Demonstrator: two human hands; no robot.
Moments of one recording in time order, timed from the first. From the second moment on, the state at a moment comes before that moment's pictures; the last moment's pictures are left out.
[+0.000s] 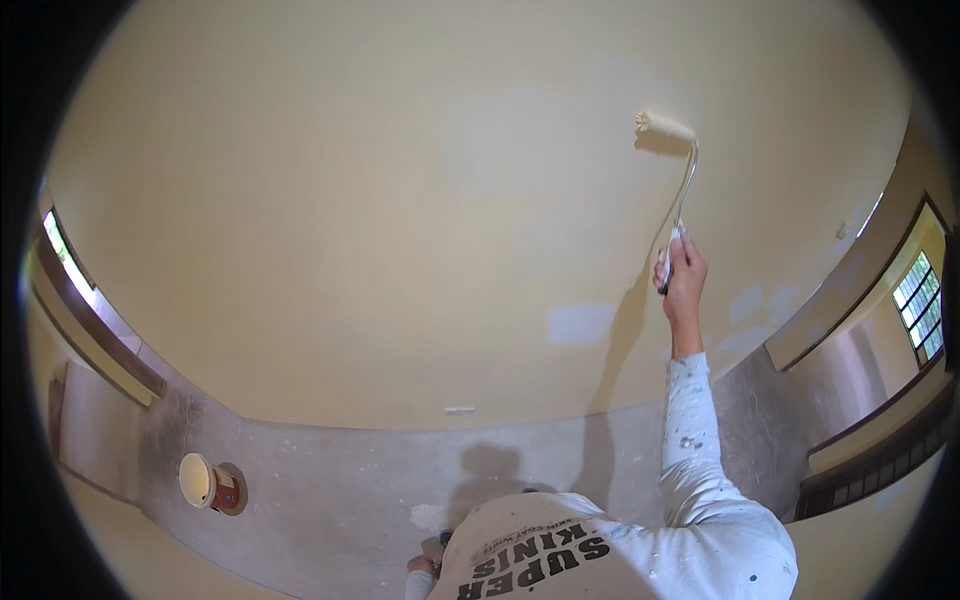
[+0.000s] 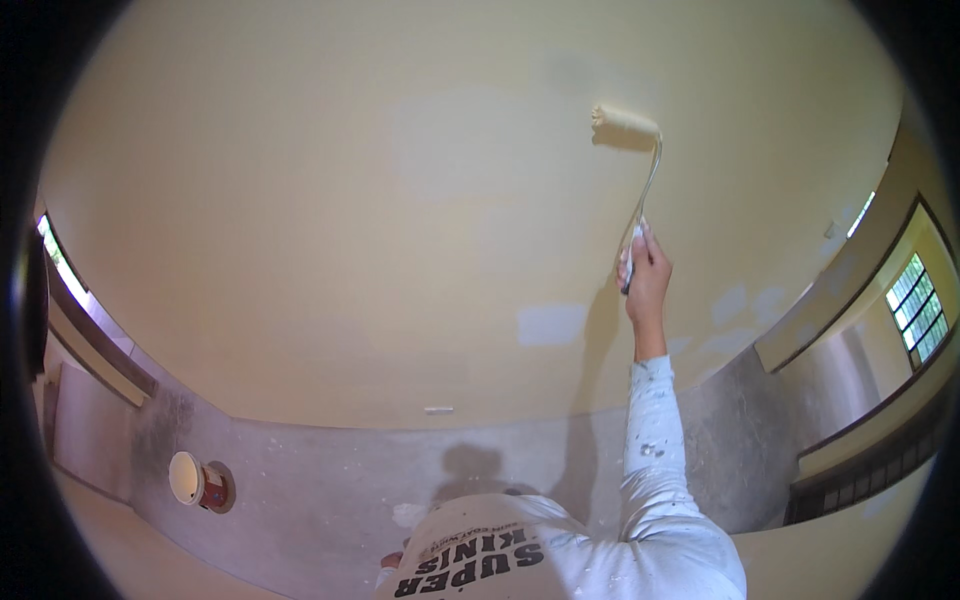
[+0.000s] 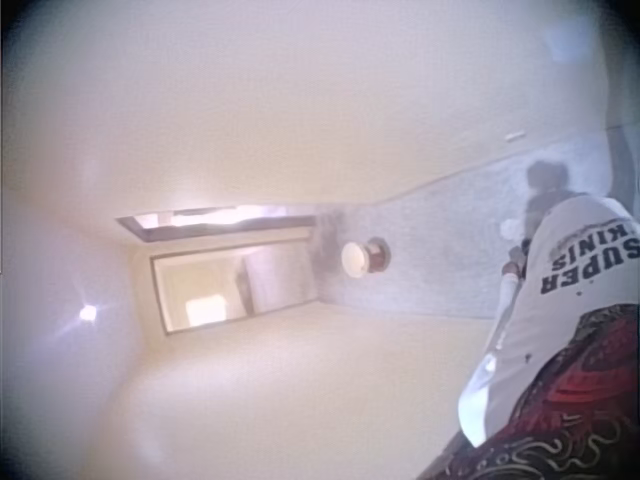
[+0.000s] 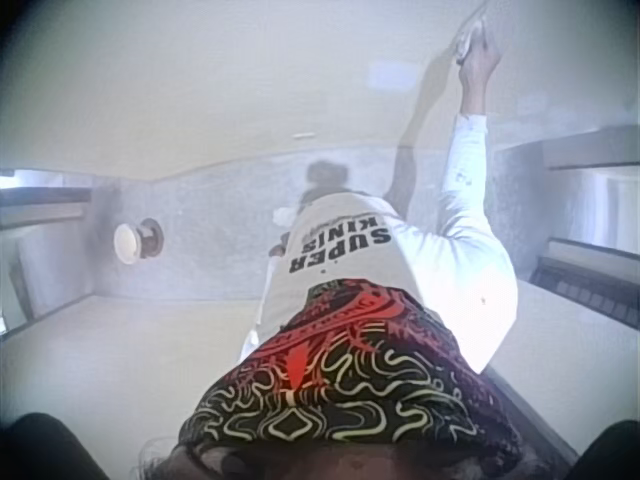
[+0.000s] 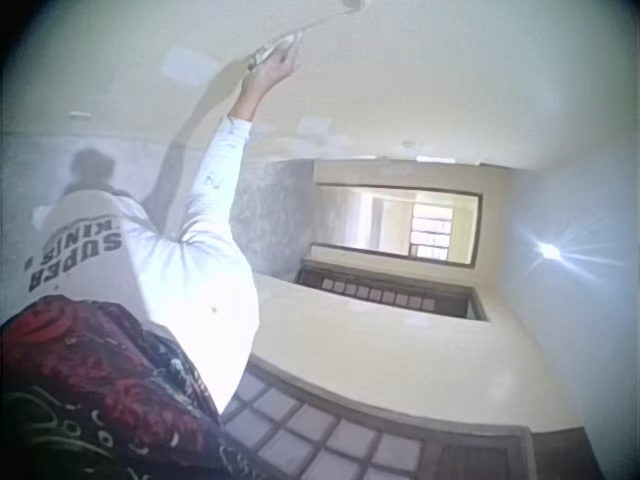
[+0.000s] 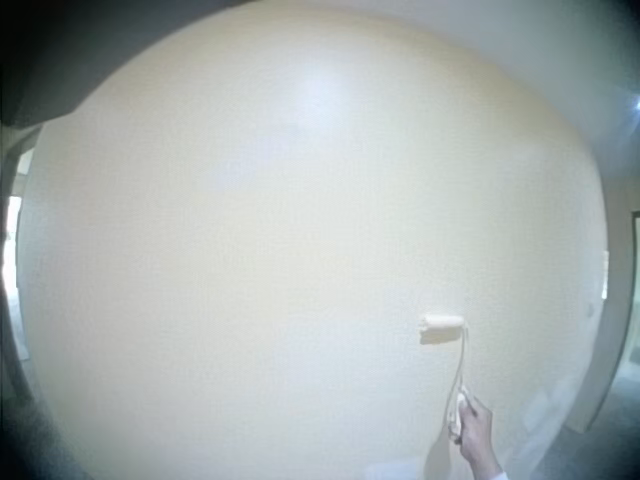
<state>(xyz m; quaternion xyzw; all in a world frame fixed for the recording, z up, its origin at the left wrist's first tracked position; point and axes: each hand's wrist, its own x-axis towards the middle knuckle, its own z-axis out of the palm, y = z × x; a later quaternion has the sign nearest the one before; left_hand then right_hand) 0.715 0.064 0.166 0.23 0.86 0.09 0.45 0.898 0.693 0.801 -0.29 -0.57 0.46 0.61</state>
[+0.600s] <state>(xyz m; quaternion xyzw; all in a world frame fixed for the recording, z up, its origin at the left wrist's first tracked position) 0.728 0.043 0.156 0.17 0.85 0.19 0.47 0.864 0.661 0.810 -0.29 -0.62 0.43 0.58</state>
